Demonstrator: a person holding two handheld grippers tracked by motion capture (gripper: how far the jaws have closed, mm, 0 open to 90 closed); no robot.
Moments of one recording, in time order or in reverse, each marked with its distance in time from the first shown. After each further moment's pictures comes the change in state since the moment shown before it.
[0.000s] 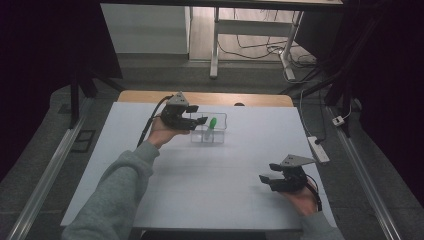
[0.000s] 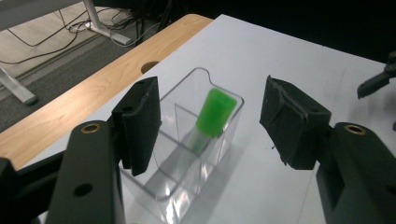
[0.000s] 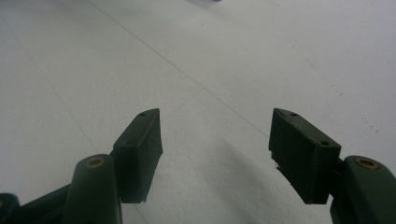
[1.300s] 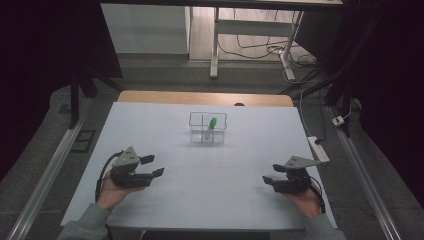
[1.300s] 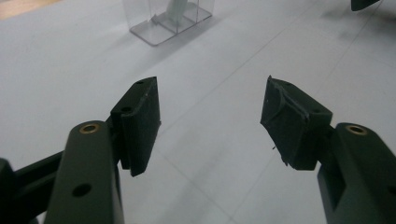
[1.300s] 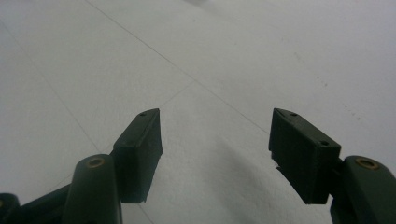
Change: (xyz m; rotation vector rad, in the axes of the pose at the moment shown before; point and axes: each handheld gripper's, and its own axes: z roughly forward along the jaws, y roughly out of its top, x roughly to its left) left arm -0.067 -0.146 -0.117 0.063 0.078 -0.126; right arm -0.003 -0.006 -0.008 -0.007 -0.020 0.001
